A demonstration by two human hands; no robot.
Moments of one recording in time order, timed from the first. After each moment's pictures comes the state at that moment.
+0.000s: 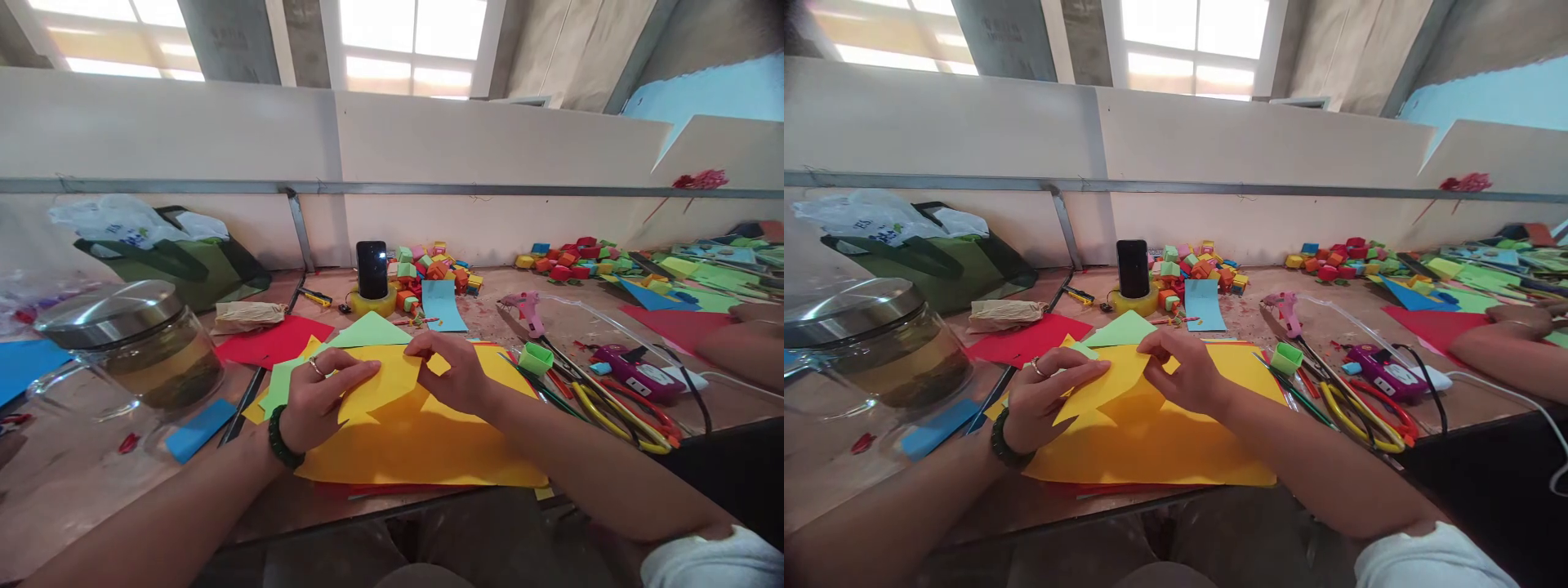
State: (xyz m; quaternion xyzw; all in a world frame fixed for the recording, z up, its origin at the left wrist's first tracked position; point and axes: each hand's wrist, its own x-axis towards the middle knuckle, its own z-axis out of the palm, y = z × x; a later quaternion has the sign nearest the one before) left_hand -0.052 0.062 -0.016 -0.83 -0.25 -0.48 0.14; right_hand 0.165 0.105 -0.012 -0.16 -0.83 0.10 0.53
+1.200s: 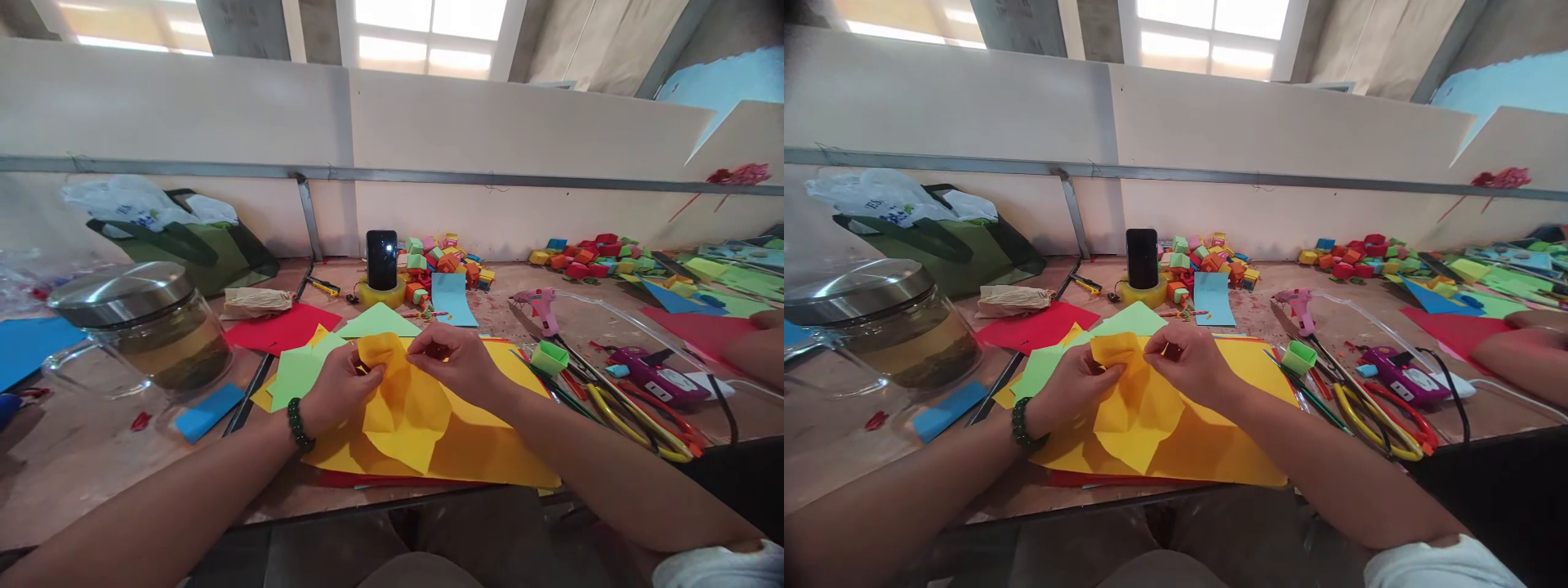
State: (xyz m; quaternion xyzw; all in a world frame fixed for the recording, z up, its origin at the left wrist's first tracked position) left_hand -0.026 0.073 -0.025 -0.64 -0.45 -0.46 -0.42; right_hand 0.161 0.102 -0.011 -0.32 -0.80 0.25 0.43
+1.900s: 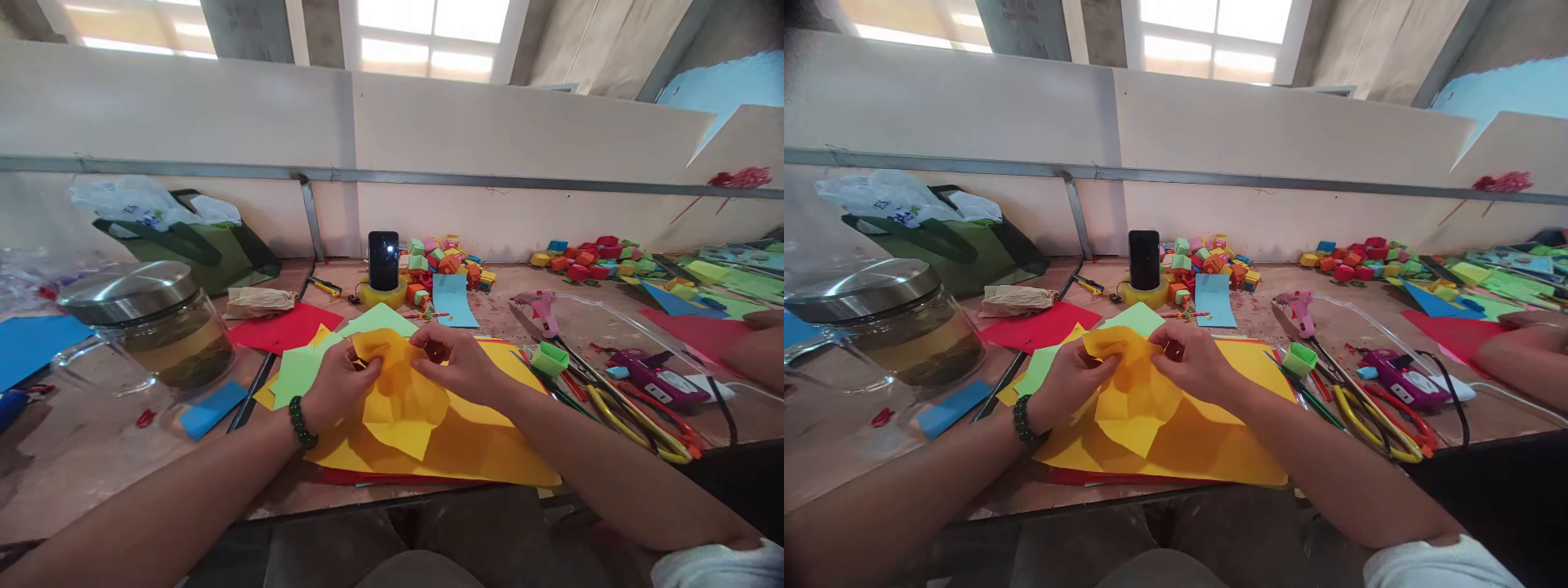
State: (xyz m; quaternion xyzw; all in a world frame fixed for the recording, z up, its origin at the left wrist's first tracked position) left_hand -0.028 0.075 -0.026 -0.64 -0.44 -0.51 -0.36; right_hand 0.161 0.106 -0.010 -0.32 -0.80 0.31 0.40
